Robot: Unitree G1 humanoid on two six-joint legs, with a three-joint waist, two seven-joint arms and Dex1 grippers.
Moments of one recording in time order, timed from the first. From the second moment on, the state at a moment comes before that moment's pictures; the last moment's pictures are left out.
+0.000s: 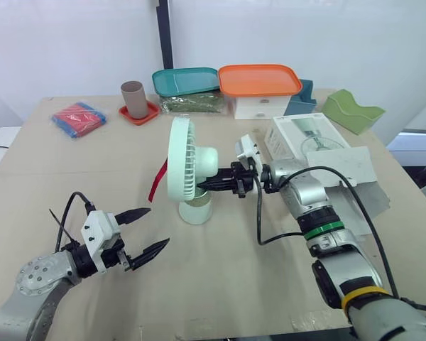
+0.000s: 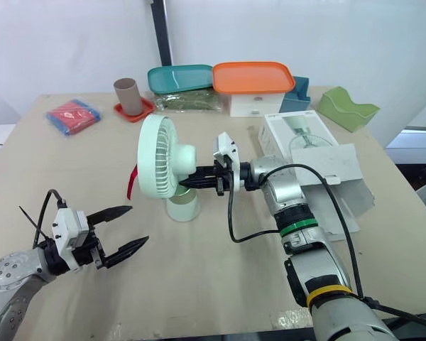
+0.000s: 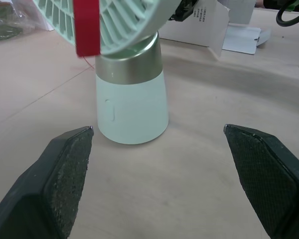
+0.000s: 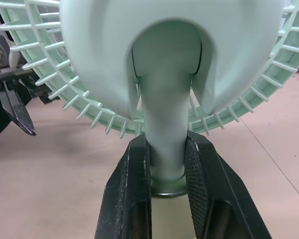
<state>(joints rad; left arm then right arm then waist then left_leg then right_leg) 0.21 0.60 0.15 -0.50 -0.49 0.20 -0.84 -0.89 -0.32 0.19 0.57 0.33 0.12 1.39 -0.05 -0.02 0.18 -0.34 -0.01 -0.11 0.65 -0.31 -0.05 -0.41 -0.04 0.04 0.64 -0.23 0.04</state>
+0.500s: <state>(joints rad) 0.19 0.60 0.13 -0.51 -0.51 0.21 -0.83 -0.94 -0.29 0.19 0.68 0.28 0.03 1.44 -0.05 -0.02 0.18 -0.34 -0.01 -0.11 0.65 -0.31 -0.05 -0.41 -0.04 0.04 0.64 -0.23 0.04</state>
